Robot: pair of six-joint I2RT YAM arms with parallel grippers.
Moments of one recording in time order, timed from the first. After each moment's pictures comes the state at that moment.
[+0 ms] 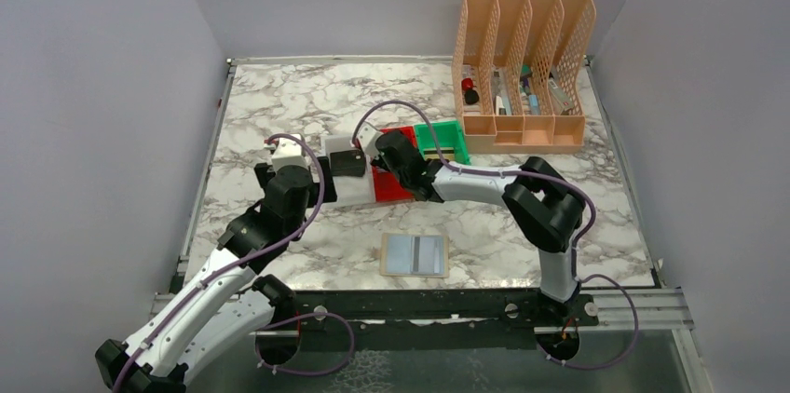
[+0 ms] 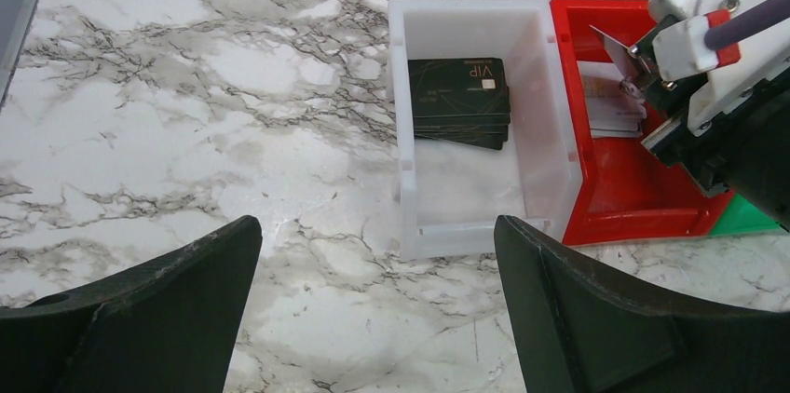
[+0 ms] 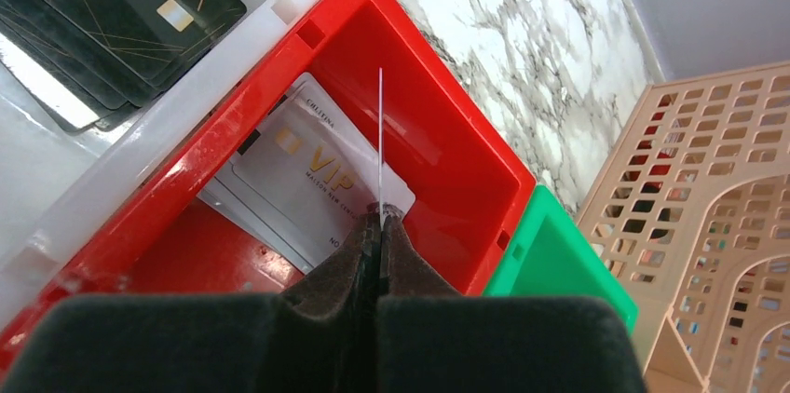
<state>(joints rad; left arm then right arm) -0.62 0.68 0.67 -0.50 -0.57 -0.39 0.92 1.95 1.24 0.14 0.46 -0.45</state>
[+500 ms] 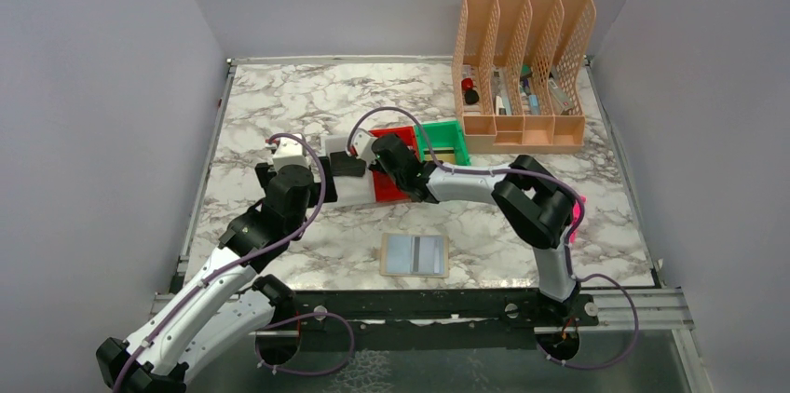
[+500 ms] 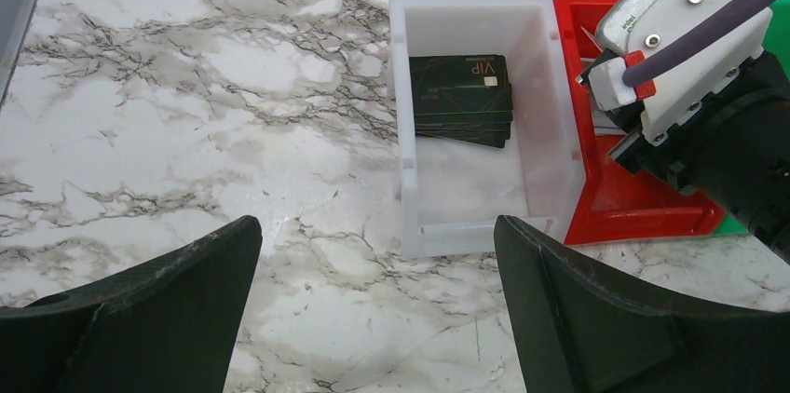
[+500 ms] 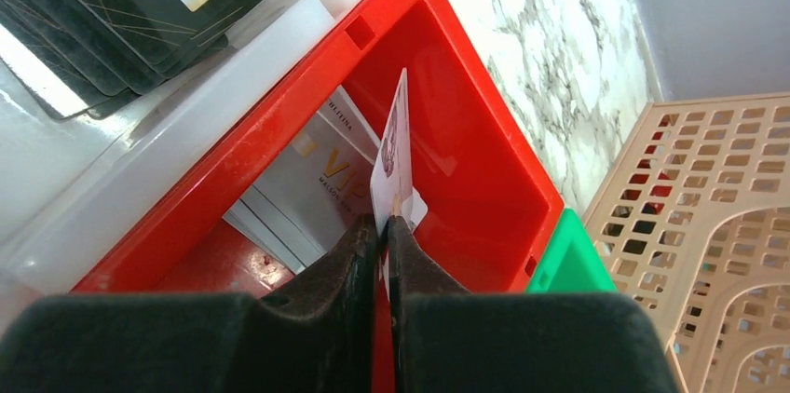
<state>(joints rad) -0.61 0.69 0.67 -0.50 -0.57 -0.39 0.92 2.02 1.26 0.17 0.47 -0.55</state>
